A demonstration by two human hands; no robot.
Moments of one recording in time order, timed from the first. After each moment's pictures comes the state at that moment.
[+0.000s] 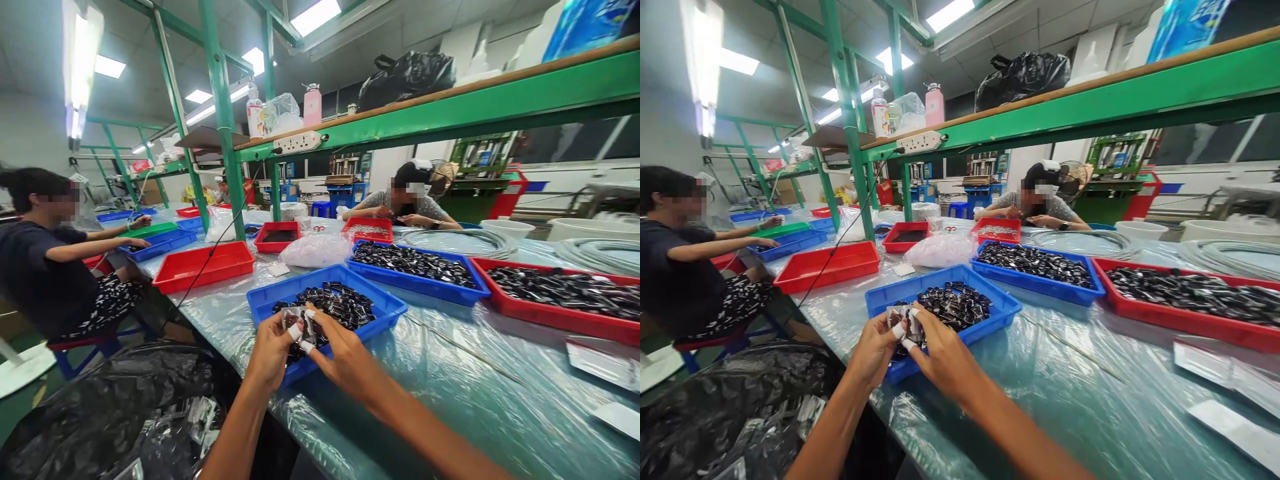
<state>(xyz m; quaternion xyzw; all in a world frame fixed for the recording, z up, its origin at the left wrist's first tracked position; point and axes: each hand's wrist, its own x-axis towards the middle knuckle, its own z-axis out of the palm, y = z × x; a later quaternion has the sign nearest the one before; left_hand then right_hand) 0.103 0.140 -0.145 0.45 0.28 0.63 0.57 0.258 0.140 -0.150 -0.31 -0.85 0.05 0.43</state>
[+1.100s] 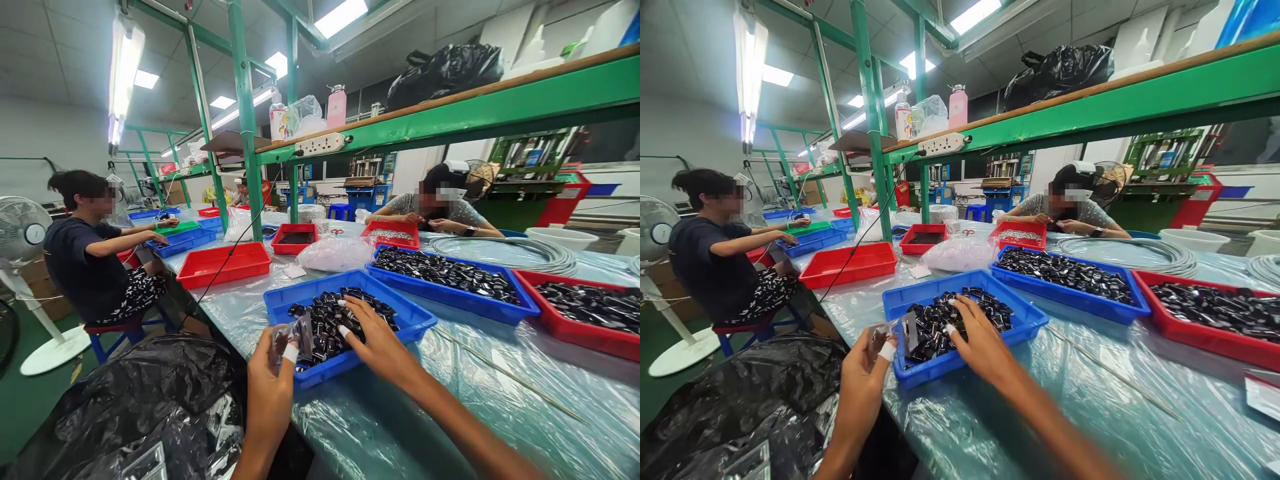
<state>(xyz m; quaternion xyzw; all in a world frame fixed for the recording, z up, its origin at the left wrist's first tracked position) 0.088 0.091 -0.148 0.49 0.47 0.66 0.32 0.282 0.173 -0.139 -0.43 -0.83 0.01 0.35</state>
